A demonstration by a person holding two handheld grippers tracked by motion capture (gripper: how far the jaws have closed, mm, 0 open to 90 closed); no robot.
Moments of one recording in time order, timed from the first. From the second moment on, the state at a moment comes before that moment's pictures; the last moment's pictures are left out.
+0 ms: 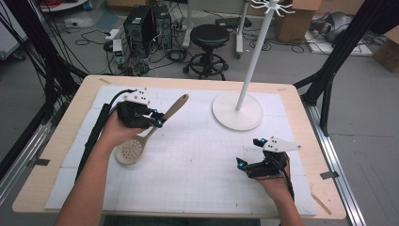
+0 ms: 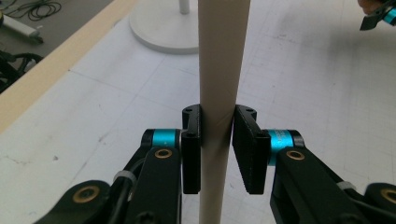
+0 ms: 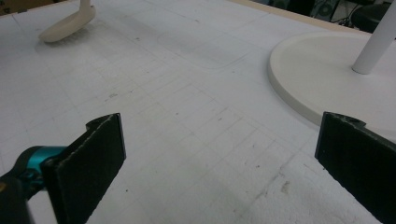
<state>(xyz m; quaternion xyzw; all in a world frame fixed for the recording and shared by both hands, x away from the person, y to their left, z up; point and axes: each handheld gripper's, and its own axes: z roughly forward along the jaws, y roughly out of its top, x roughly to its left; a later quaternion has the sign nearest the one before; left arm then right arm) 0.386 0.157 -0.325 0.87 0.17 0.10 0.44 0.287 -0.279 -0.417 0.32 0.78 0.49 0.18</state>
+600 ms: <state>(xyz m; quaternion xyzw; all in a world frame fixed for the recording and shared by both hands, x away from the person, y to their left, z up) 0.408 0.145 -0.278 0.85 0.18 0.11 0.49 0.288 -0.280 -0.417 0.33 0.78 0.50 0.18</state>
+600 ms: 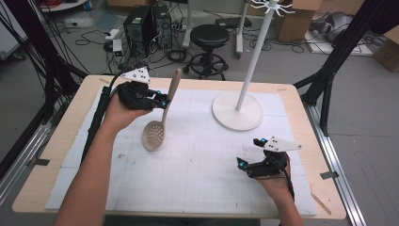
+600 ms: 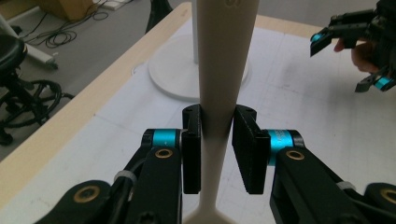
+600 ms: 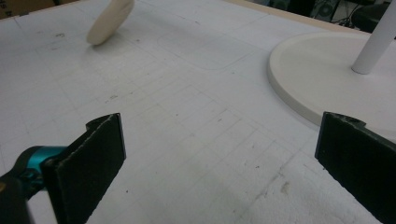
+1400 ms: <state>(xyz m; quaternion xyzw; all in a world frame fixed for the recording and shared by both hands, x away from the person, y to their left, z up) 0.463 0.087 -0.229 0.85 0.13 0.10 0.49 0.287 -0.285 -0.418 0.33 0.78 0.51 0.18</state>
